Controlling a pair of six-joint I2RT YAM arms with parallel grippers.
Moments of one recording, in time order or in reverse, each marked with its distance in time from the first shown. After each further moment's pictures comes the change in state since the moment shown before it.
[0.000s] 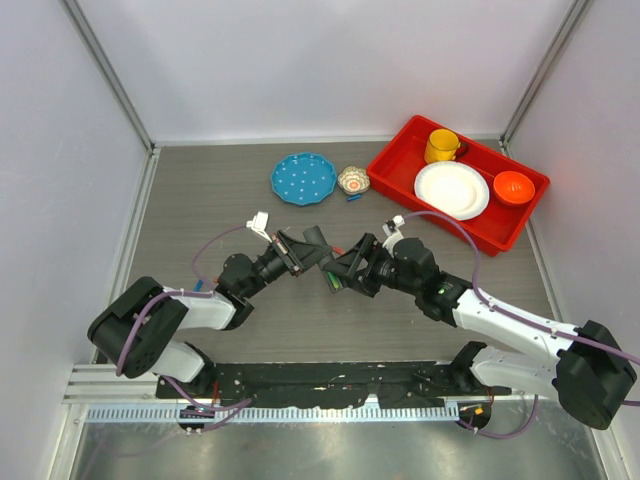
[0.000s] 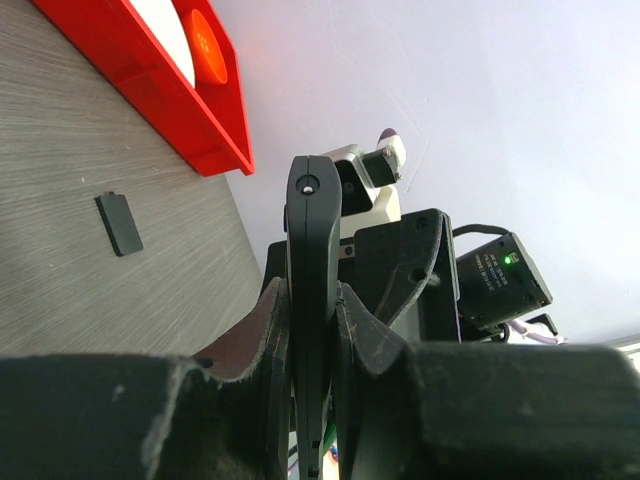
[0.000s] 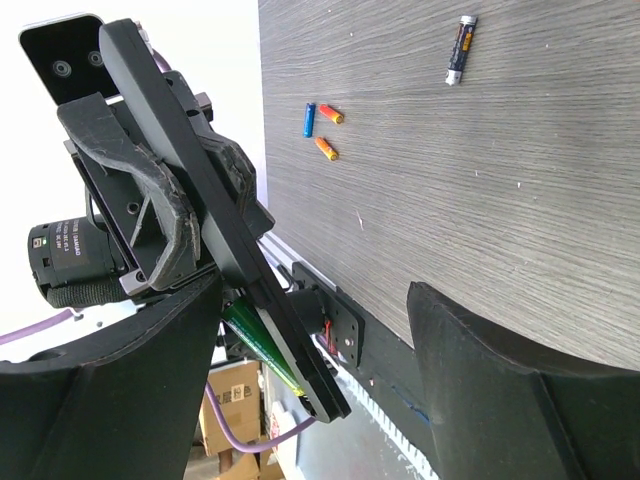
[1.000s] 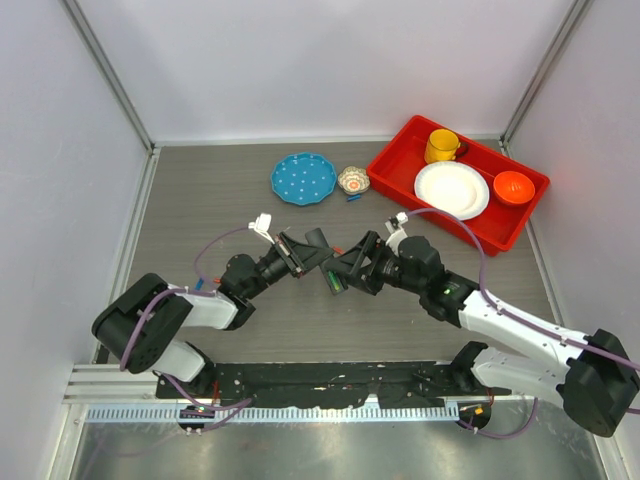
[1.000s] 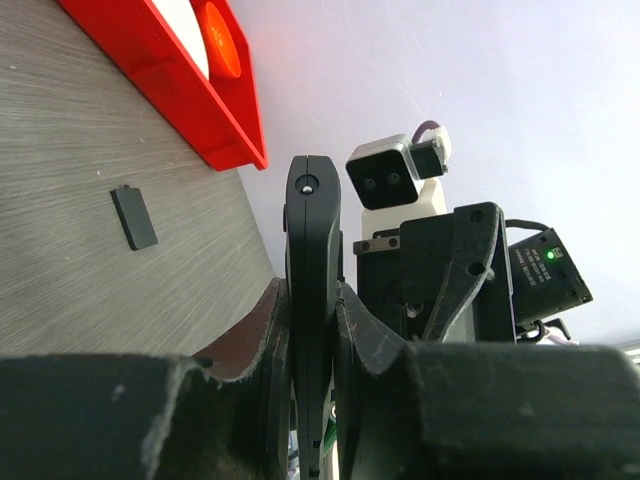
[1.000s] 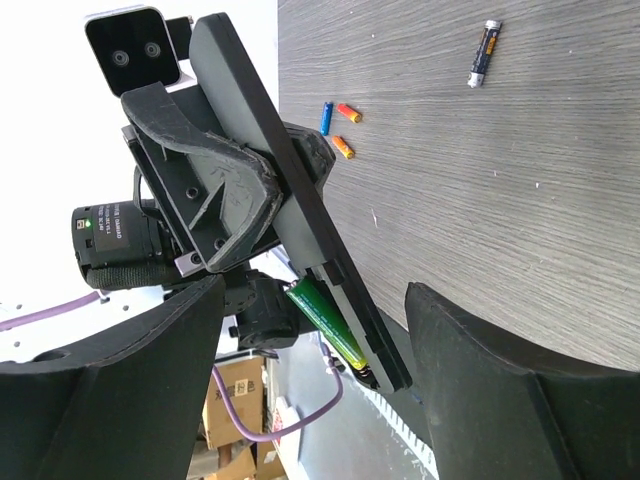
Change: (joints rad) left arm -0.016 0.033 0.000 0.006 -0.007 0.019; right arm -0.007 -0.048 0.023 -0.044 -0.013 -0.014
